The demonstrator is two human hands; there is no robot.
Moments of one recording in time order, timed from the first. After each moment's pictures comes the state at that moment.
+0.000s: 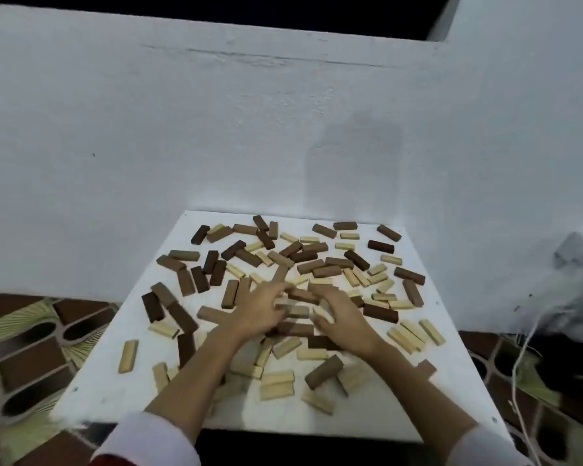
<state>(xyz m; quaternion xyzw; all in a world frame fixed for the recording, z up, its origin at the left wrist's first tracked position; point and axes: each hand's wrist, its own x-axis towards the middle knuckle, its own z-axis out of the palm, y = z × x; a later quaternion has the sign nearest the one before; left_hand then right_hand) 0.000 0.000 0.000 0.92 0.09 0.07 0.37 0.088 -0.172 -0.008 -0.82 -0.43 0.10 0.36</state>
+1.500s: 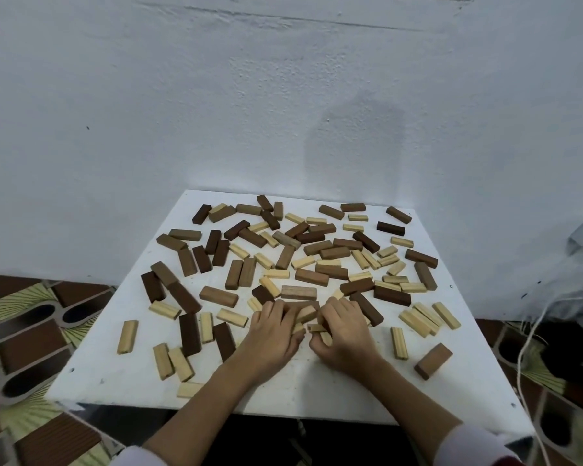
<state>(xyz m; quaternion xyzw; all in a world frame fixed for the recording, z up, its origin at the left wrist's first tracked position) -0.043 -0.035 -0.072 0.99 0.06 0.08 0.13 0.056 -0.175 -0.069 -0.80 -0.50 -0.22 0.26</state>
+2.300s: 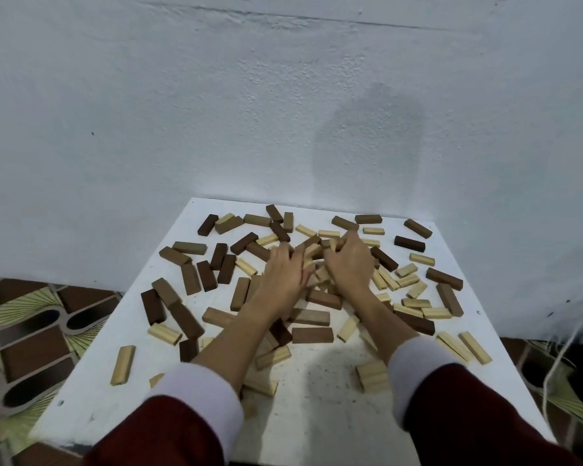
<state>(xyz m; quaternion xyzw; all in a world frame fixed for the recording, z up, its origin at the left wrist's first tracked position) 0.060 0.019 -0.021 0.96 0.14 0.18 0.18 0.153 -0.073 -0.003 -0.90 -0.16 -0.07 0.40</state>
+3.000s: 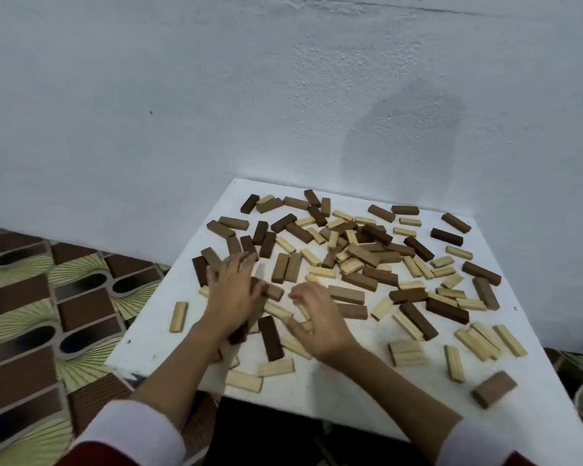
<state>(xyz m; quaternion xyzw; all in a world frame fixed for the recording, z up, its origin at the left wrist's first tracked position) -0.072 0.079 -0.050 0.93 0.30 0.15 0.16 0.012 -0.087 -0.041 -0.80 -0.50 0.11 0.32</state>
